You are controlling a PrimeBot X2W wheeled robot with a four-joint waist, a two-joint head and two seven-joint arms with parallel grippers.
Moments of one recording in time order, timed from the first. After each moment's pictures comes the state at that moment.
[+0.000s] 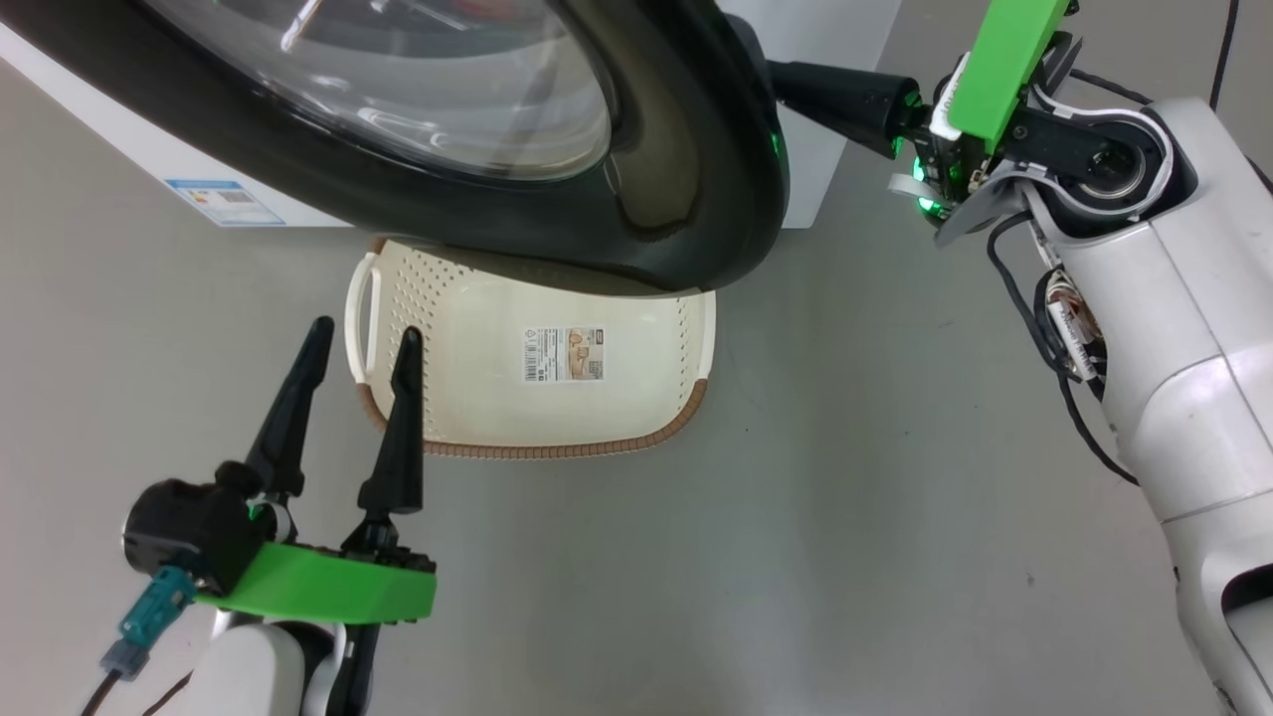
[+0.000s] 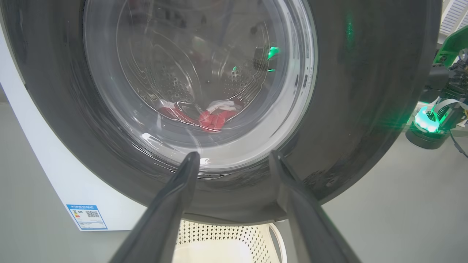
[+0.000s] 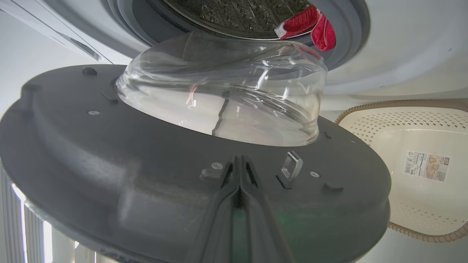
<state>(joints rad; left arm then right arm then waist) -0.30 0.05 -0.07 0.12 -0.28 -0.13 -0.25 -1.11 -0.12 0.31 0.75 1.62 0.13 0.80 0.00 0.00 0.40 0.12</state>
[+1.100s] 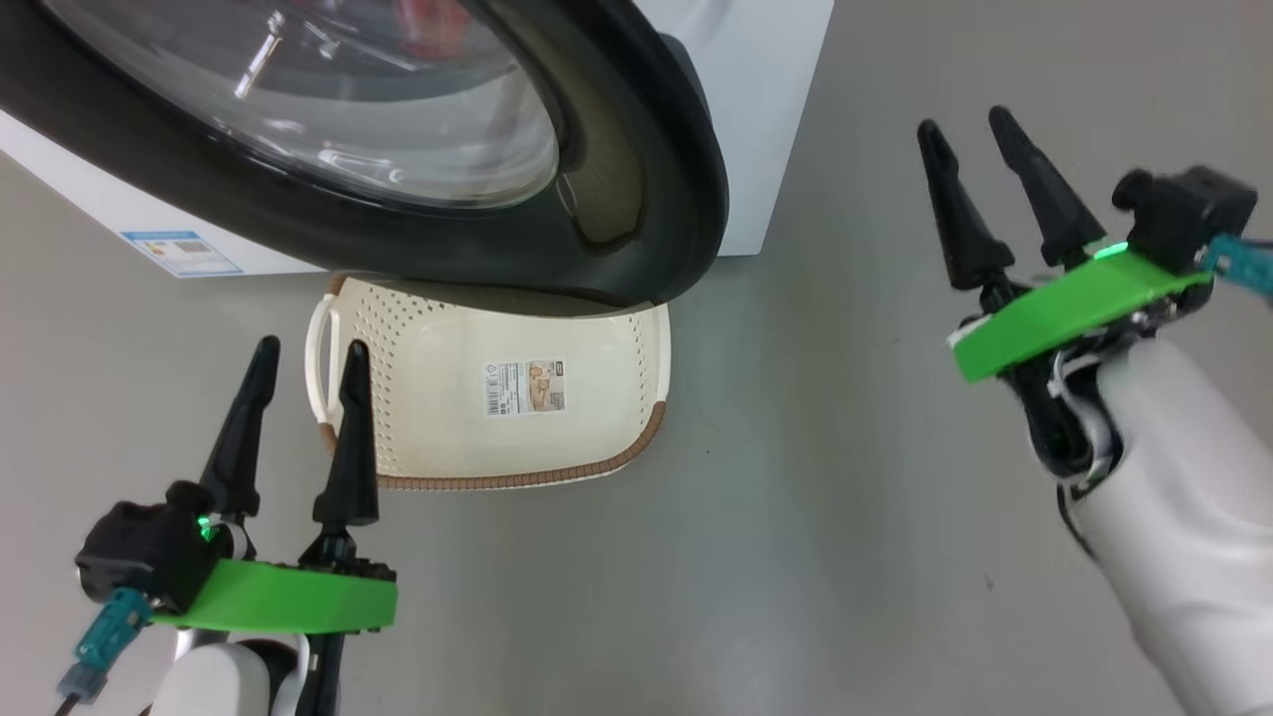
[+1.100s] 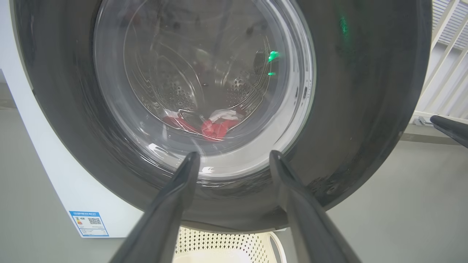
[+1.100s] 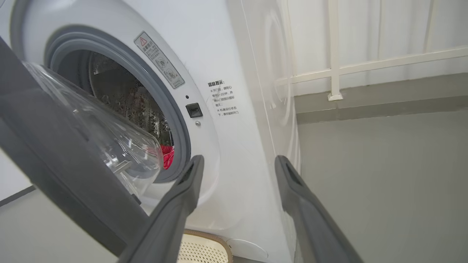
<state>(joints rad) -0.27 0.04 0.00 0.12 -0.27 -0.13 -0.25 -0.70 -0.23 0.32 0.54 0.71 0.13 -0.26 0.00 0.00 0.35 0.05</state>
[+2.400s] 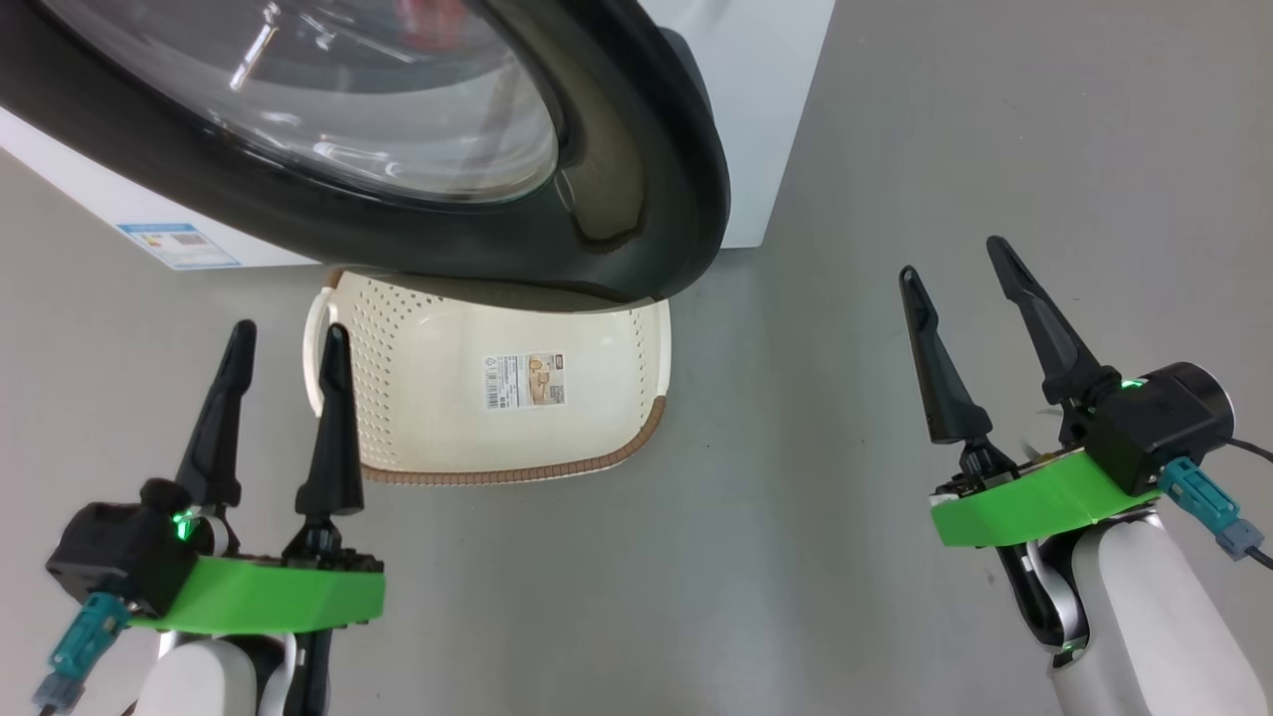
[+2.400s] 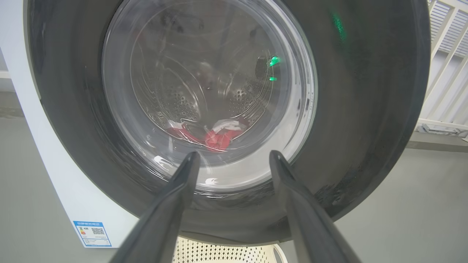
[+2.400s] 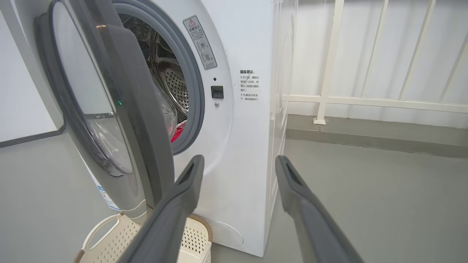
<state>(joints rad) -0.27 0.04 0.03 0.07 -0.26 -0.13 -0.25 -0.31 -0.06 0.07 0.13 0.18 0.13 -0.26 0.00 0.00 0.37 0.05</state>
